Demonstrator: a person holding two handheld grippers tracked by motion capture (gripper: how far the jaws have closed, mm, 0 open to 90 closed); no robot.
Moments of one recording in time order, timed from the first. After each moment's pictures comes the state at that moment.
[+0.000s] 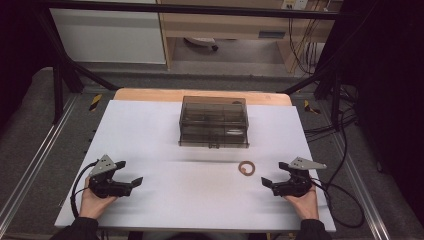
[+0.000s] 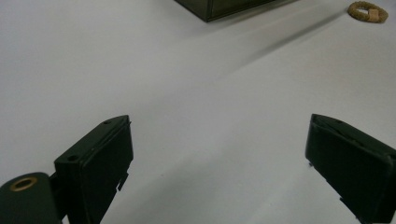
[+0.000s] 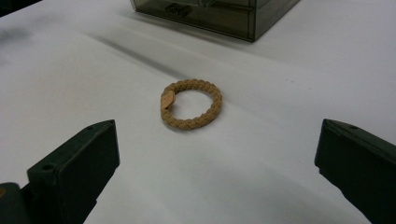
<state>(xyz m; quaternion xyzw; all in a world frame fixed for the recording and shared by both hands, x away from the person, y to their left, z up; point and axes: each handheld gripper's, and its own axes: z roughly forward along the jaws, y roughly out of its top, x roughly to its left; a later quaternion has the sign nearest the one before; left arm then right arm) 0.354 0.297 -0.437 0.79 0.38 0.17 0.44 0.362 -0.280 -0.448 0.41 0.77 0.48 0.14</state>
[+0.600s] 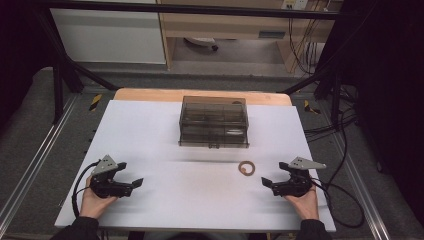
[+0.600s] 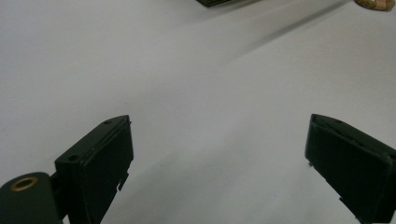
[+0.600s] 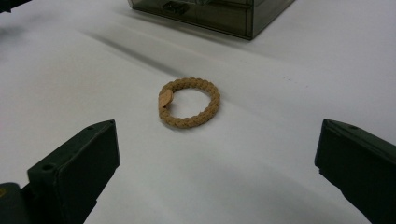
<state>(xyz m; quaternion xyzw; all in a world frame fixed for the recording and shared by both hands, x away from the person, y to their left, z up) 0.357 0.297 -0.442 0.80 0.38 0.16 0.43 0.362 -0.280 -0.446 0.41 0.77 0.47 0.14</state>
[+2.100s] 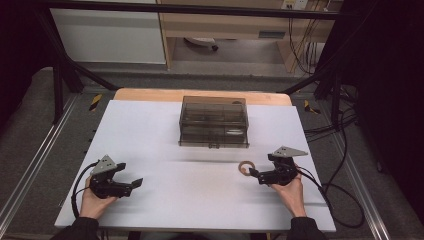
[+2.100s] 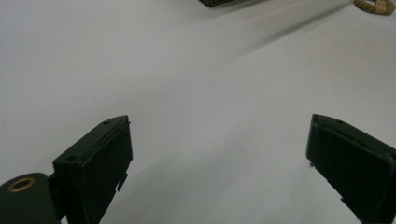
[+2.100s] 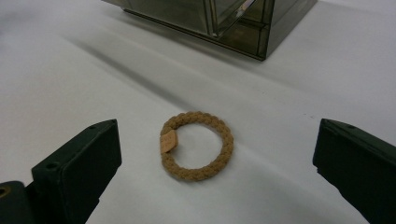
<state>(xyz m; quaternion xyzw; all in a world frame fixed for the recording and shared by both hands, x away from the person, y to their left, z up) 0.356 0.299 -0.443 0.80 0.39 0.16 0.44 0.392 -0.240 -0.435 0.42 0.78 0.44 0.15</state>
